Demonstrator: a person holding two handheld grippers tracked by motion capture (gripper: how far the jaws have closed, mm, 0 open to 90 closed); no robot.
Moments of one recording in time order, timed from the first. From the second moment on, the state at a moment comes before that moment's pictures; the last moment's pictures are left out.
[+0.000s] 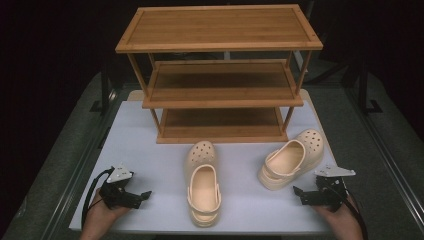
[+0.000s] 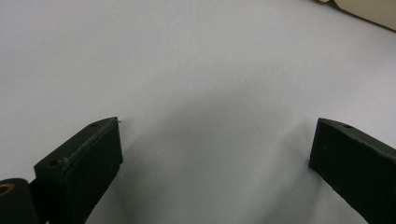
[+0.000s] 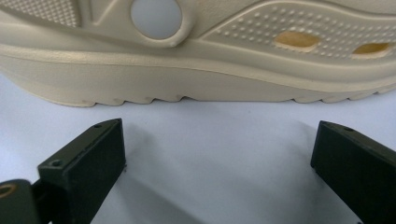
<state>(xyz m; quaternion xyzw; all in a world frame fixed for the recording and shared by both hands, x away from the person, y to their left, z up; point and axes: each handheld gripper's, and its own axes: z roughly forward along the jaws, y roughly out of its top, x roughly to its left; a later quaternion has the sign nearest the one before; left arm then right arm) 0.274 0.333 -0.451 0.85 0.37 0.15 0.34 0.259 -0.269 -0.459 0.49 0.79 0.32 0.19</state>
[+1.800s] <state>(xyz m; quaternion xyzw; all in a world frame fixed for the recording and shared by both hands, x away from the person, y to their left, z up) 0.277 0.232 -0.381 0.85 0.29 0.11 0.42 0.258 -0.269 -0.459 0.49 0.79 0.32 0.19</state>
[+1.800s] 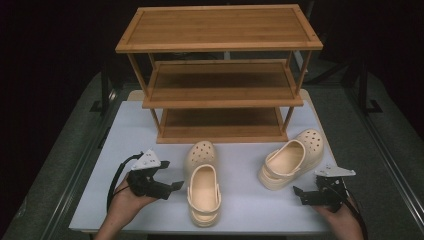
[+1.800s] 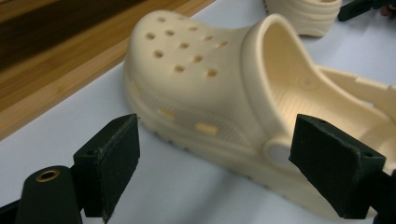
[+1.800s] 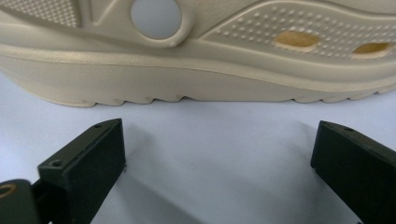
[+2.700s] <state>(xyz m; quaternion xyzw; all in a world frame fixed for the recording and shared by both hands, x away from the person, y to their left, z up) 0.283 0.199 -0.389 0.87 0.26 0.11 0.40 0.259 -0.269 -0.459 0.49 0.79 0.32 0.19</state>
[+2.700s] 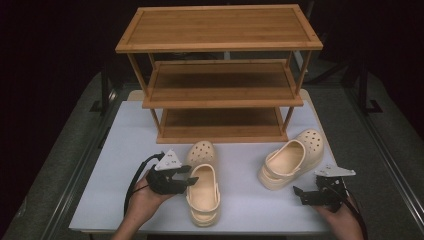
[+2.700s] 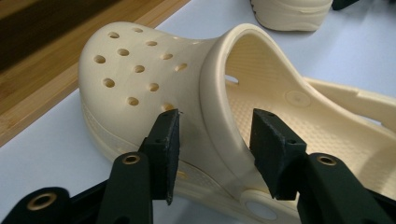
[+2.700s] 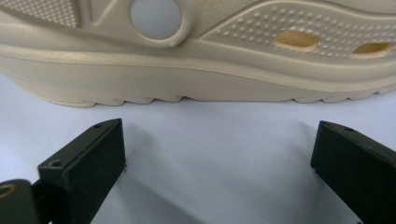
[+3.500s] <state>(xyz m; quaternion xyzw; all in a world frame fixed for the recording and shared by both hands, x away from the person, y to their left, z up) 0.292 0.231 -0.387 0.87 0.28 0.12 0.38 0.259 -0.269 -0.459 0.49 0.79 0.32 0.19</state>
